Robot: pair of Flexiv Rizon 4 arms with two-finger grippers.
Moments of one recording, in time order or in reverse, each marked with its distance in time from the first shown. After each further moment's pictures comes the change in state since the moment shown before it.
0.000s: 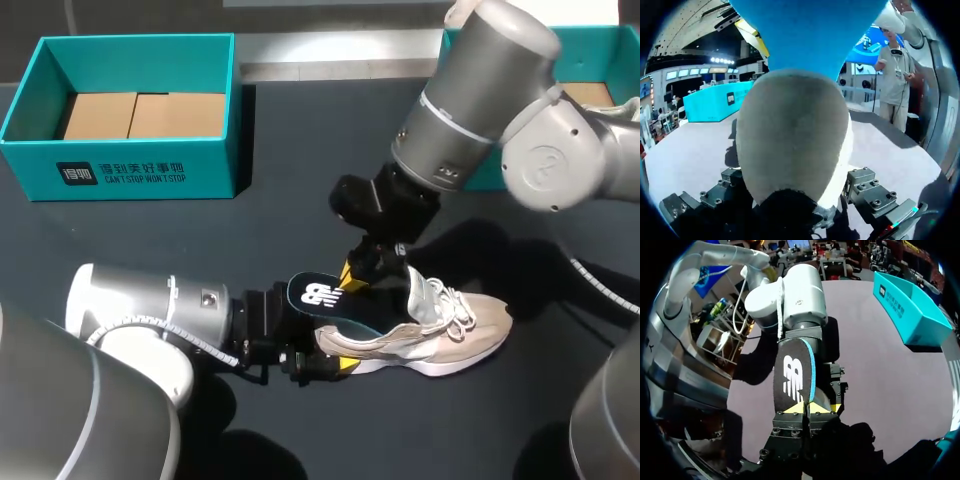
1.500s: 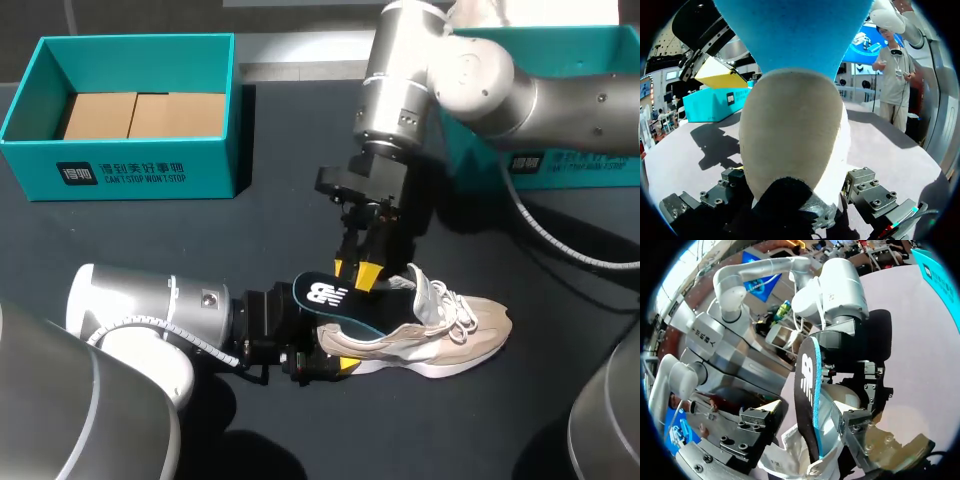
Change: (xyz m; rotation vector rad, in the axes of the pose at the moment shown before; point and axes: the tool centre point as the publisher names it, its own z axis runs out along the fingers) left arm 0.000 0.000 0.001 0.001 0.000 0.000; right arm 0.001 -0.008 -0.004 0.015 0.710 -0.077
